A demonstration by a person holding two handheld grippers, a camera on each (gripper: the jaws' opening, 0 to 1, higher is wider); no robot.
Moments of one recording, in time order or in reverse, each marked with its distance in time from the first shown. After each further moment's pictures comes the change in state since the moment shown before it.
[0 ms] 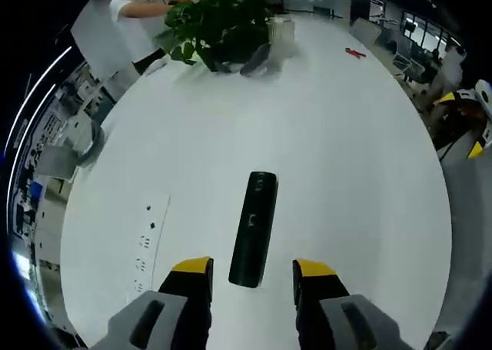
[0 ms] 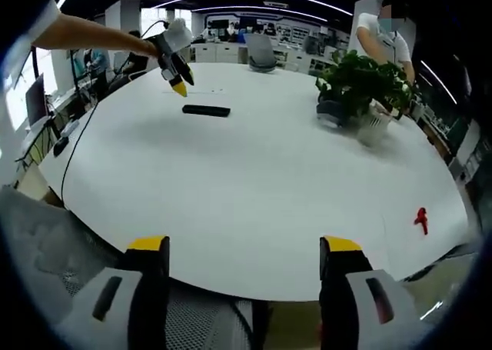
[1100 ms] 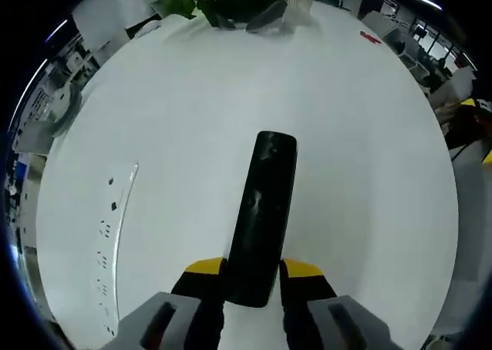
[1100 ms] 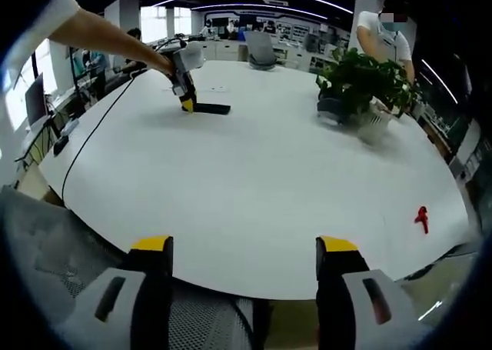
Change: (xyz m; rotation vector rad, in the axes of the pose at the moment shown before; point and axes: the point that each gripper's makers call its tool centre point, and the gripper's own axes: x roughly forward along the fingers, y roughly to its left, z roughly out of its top) left arm 0.057 0.000 -0.028 -0.063 0.119 -0.093; right arm 0.001 0.001 -0.002 0.000 0.007 0.003
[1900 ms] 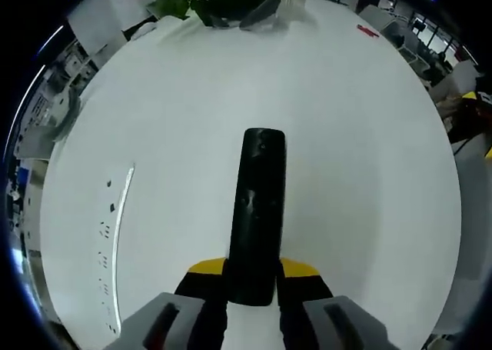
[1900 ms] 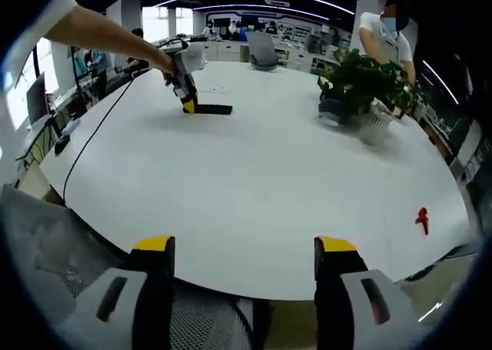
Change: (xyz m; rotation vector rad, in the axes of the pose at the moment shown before) left arm 0.001 -0.010 0.001 0.024 0.030 0.025; right arm -0.002 0.001 0.001 0.001 -0.006 0.003
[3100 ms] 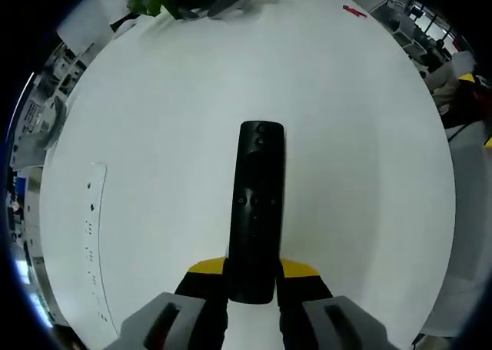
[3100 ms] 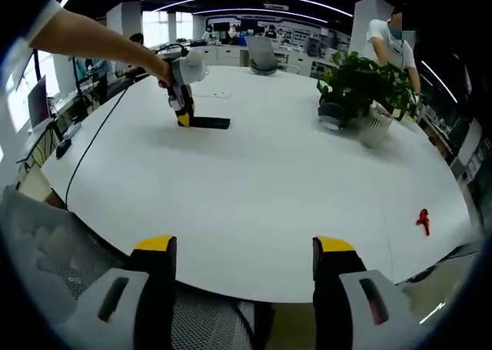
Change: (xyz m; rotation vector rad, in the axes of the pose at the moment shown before) left arm -0.002 -0.041 -0.006 0.032 0.078 -0.016; right arm -0.003 0.001 0.004 0.004 -0.026 0.009
